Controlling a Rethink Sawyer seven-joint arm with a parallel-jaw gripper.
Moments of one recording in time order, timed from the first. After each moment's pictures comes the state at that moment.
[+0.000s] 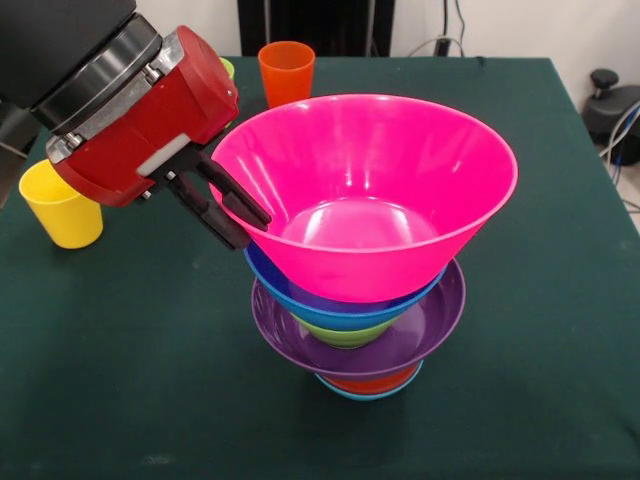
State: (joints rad) arm -0.86 -0.18 1.16 0.85 -0.45 1.33 1.35
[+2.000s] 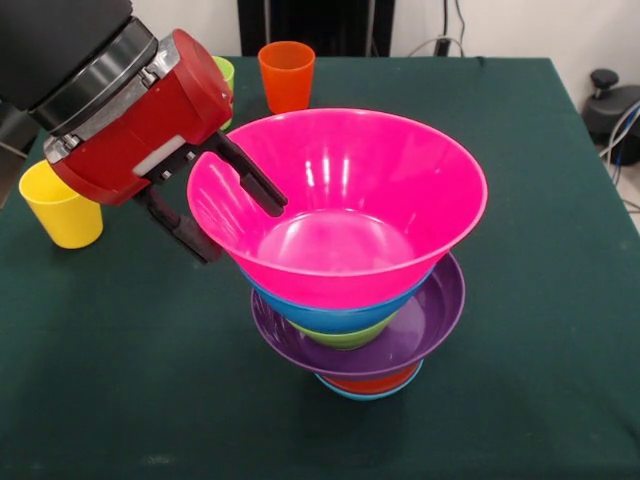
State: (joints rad) arm -0.86 -0.19 1.13 0.86 -0.44 1.33 1.35
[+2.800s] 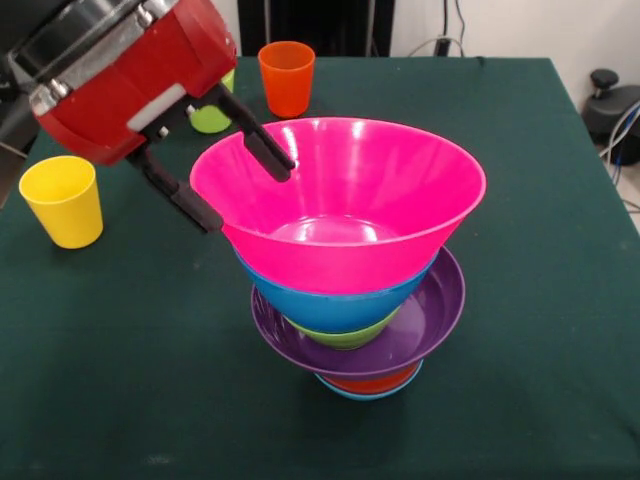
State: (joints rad) arm -0.84 -0.25 1.12 0.86 -0.40 1.34 1.35
